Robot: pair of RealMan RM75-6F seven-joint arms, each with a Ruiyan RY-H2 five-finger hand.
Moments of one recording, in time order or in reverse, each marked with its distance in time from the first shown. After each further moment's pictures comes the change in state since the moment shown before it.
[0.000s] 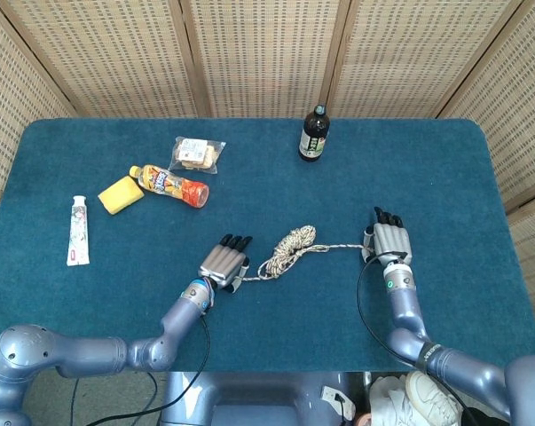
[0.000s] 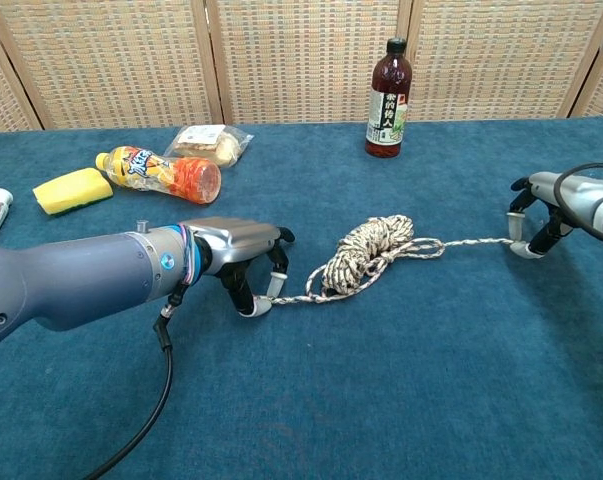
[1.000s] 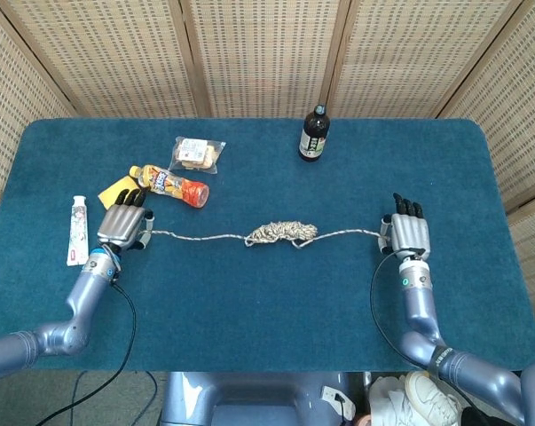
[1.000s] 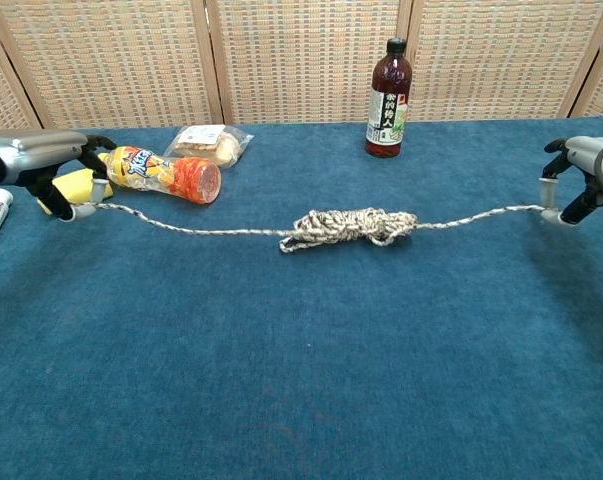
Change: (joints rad) left arm 0.229 0.354 0.056 0.024 0.221 0.074 -0.281; right arm -0.044 0.048 0.009 -0.019 -0.091 0.104 0.021
